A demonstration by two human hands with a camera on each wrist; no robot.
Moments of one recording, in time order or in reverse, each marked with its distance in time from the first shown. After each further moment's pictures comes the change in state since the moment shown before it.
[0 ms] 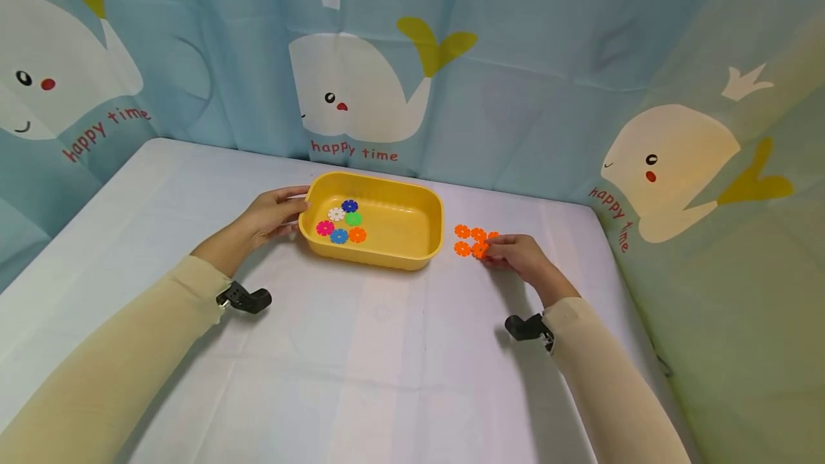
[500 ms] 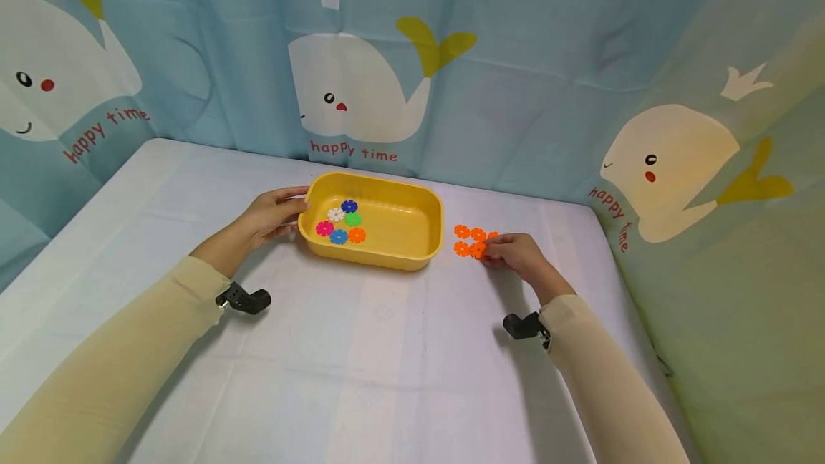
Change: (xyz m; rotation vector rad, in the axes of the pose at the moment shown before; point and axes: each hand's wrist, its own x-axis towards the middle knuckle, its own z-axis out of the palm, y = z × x) left_hand 0.000 0.000 0.000 0.009 -0.006 0.011; right_hand 0.004 0.003 -0.003 -0.049 0.004 -0.067
